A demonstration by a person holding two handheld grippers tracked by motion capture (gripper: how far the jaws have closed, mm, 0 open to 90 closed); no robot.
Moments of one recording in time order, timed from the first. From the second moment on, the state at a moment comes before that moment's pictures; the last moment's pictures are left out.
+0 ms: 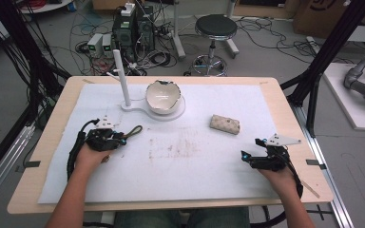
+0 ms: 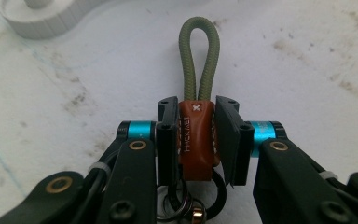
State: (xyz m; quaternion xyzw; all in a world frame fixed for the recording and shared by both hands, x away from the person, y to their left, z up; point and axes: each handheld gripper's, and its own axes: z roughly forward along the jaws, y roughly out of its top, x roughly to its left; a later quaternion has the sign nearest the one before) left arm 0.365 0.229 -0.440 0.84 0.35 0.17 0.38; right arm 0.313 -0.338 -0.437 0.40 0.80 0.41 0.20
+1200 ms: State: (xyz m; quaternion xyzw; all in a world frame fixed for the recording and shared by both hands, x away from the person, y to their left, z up) left arm 0.362 0.253 -0.307 0.74 0.38 0.32 0.45; right arm 0.325 -0.321 -0.436 0.38 0.80 0.41 0.19
